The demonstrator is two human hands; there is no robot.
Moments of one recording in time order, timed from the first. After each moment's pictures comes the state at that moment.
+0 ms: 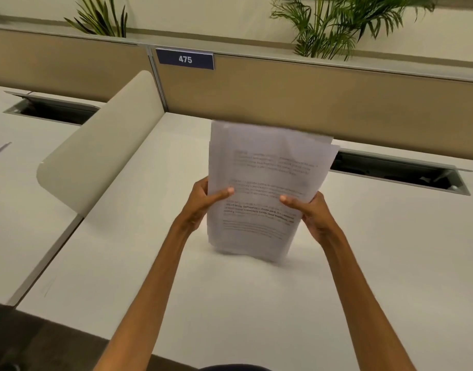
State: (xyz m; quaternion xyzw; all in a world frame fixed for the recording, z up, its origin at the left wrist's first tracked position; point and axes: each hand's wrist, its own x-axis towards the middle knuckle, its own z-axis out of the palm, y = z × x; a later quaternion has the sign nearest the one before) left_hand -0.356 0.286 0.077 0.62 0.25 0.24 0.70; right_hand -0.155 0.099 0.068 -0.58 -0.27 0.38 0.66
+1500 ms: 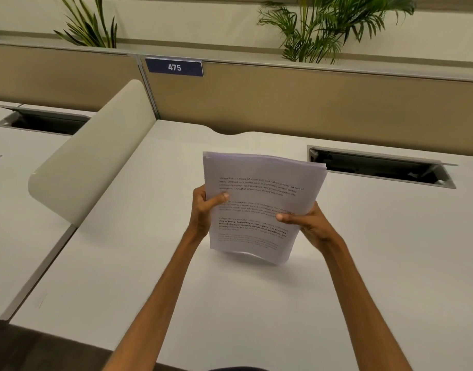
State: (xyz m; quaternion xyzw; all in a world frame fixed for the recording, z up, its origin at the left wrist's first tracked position) left_hand -0.341 0.254 0.081 0.61 0.19 0.35 0.68; right_hand -0.155 0.073 0.062 -0.53 -0.33 0.41 0.66
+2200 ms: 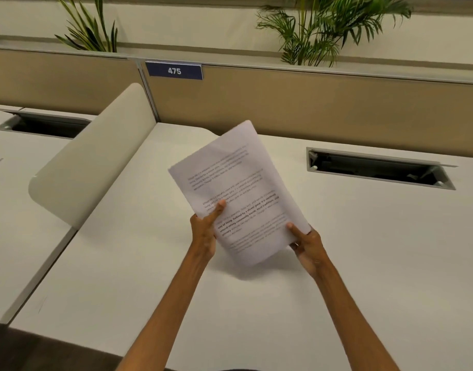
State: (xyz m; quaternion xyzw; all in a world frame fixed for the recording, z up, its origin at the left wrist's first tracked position) left_hand -0.344 0.235 0.038 0.38 0.32 0.38 0.78; right_hand -0.177 0.053 -0.003 -0.52 -0.07 0.41 0.75
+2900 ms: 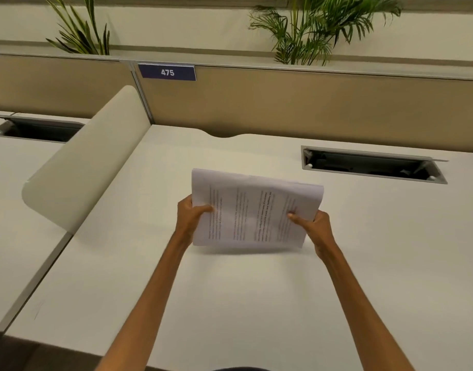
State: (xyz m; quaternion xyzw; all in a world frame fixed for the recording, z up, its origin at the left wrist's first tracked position) left_hand -0.354 0.283 0.045 0.61 0.38 0.27 0.65; right_hand -0.148 0.053 0.027 -0.69 -0.16 0.28 0.65
